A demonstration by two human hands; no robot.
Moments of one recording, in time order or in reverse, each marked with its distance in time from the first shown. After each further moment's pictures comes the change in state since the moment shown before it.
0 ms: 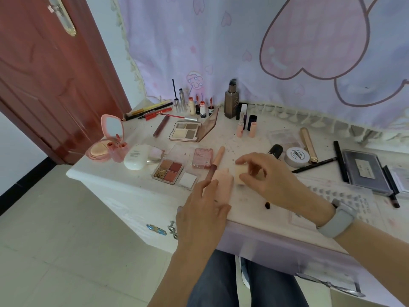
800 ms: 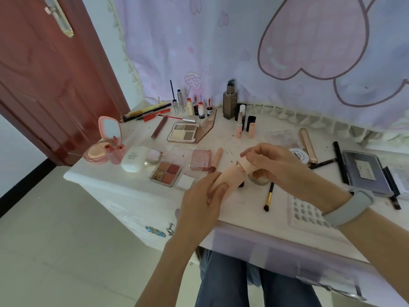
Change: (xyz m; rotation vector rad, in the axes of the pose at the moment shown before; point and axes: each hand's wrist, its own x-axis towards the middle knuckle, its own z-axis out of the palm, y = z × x) left_hand 0.023 0.002 -0.008 -0.412 0.022 0.148; right_hand 0.016 -0.004 -0.023 0.684 -0.139 0.335
